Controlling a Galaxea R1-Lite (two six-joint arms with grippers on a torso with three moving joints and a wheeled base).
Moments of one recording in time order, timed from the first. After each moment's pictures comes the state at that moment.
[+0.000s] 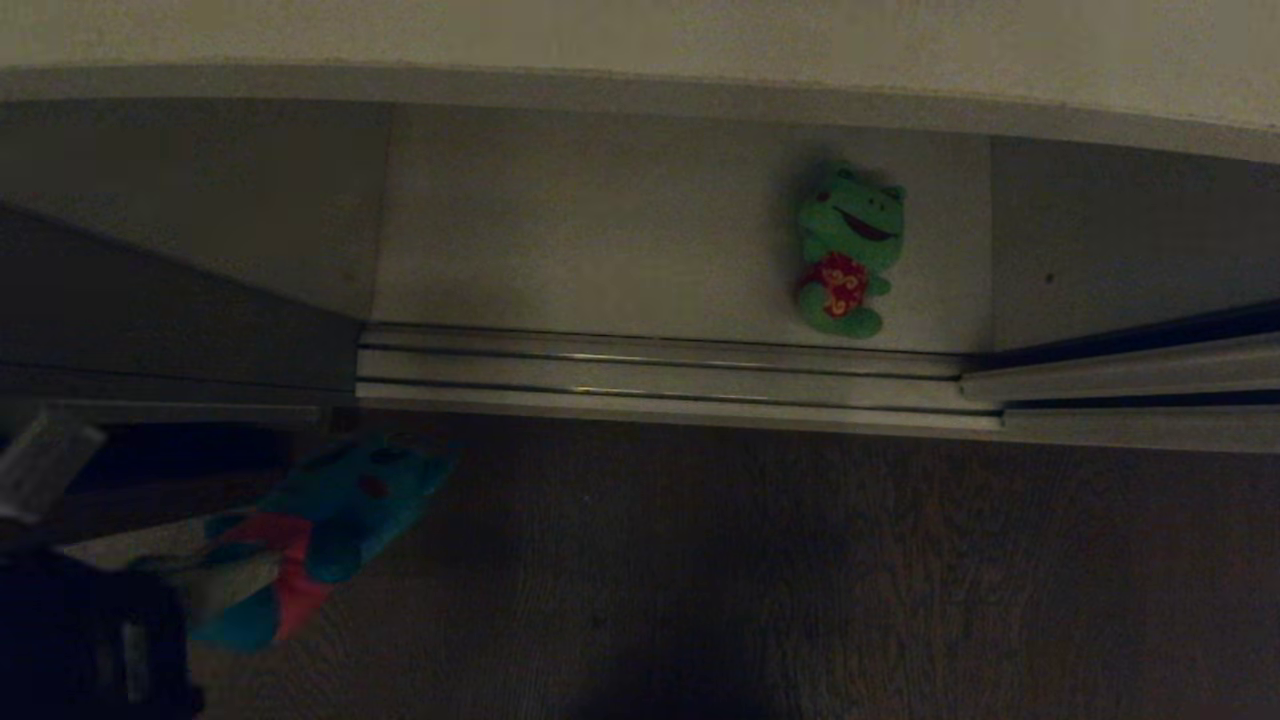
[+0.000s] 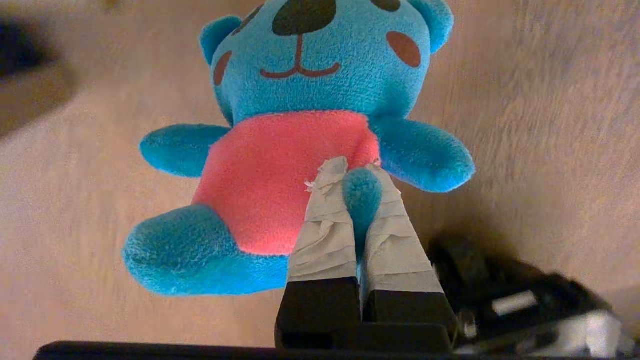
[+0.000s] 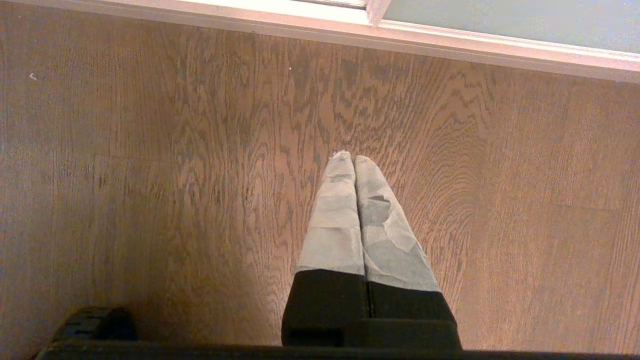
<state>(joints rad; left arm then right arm) -0.25 0.89 -0.56 0.05 -0.05 -0.01 -0.01 0.00 0.00 0.00 0.00 -0.01</state>
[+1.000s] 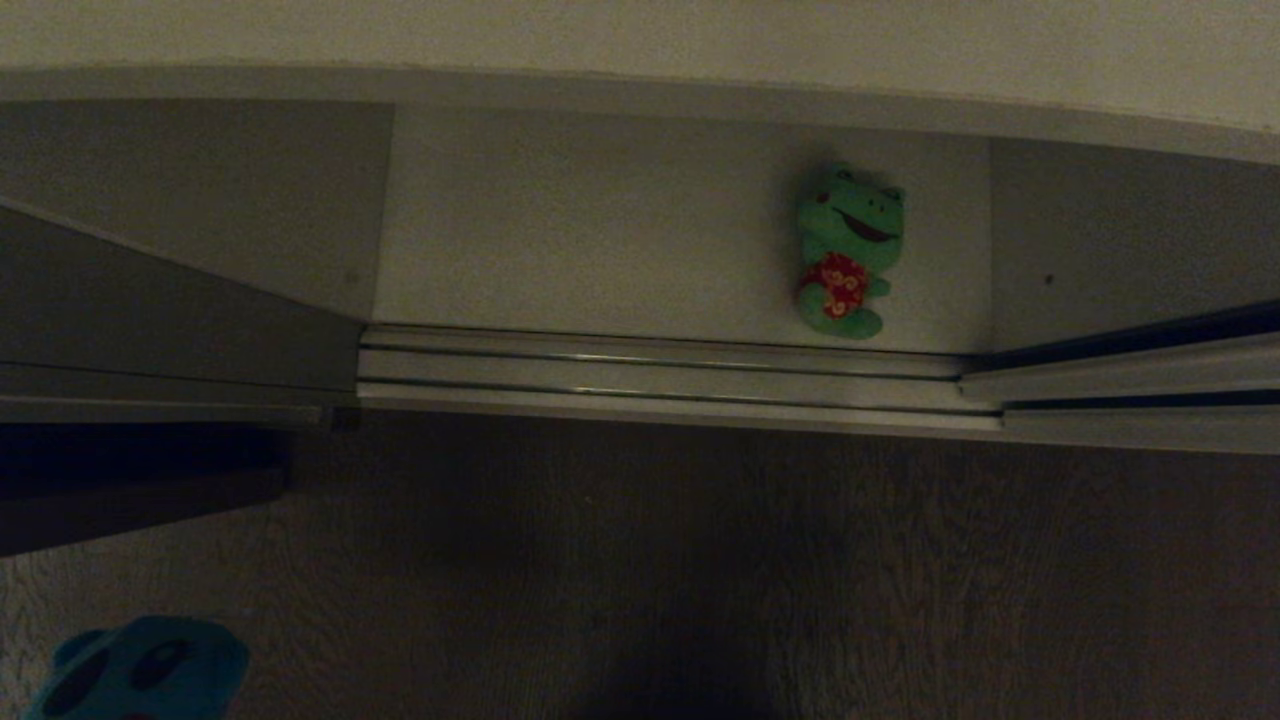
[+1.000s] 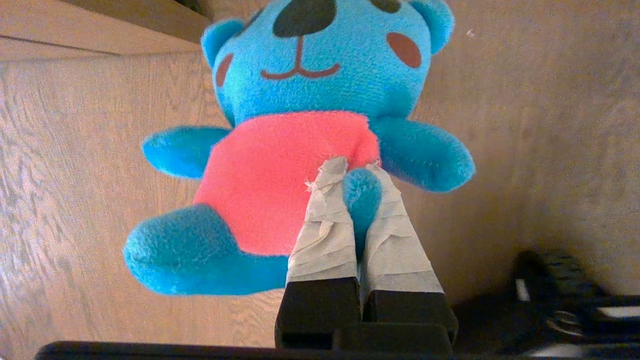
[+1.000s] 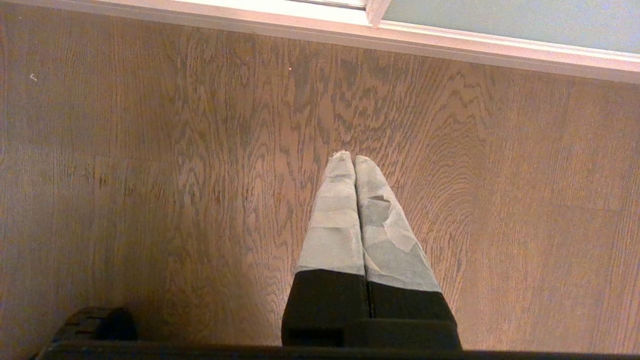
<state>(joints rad) -0.01 0.04 -0.26 0.37 -0.02 0.10 -0.01 0.00 0.00 0.00 0.00 -0.01</state>
